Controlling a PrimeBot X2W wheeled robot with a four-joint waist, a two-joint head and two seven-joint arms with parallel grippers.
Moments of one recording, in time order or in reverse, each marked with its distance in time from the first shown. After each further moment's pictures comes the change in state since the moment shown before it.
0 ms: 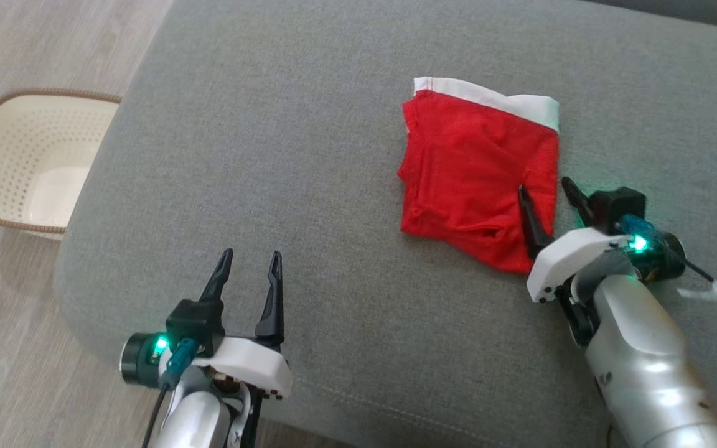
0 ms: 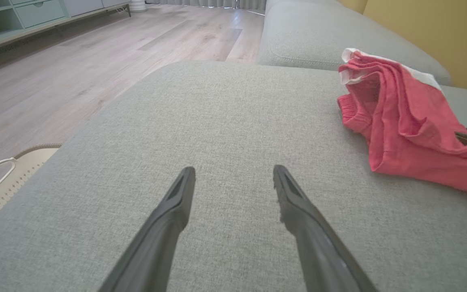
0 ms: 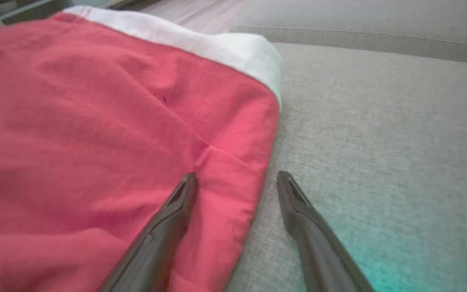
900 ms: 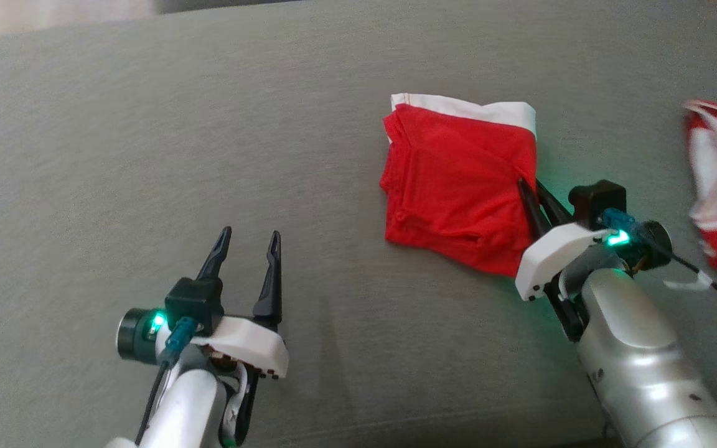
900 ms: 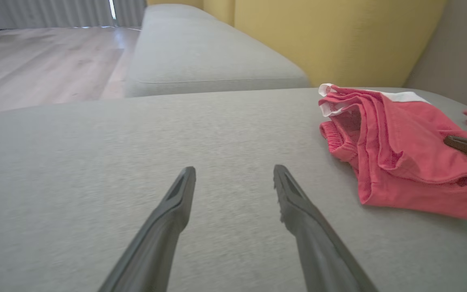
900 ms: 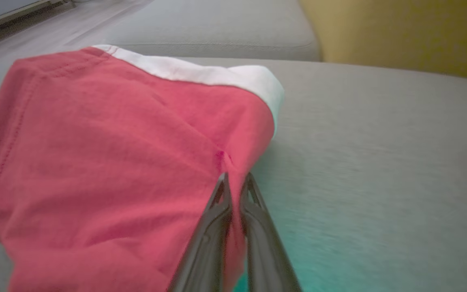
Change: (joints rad) left arm -0.064 0.000 0.015 0.032 0.028 -0.027 0.000; right arm -0.044 -0.001 0.074 0.040 -0.023 0.000 -0.005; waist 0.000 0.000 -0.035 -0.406
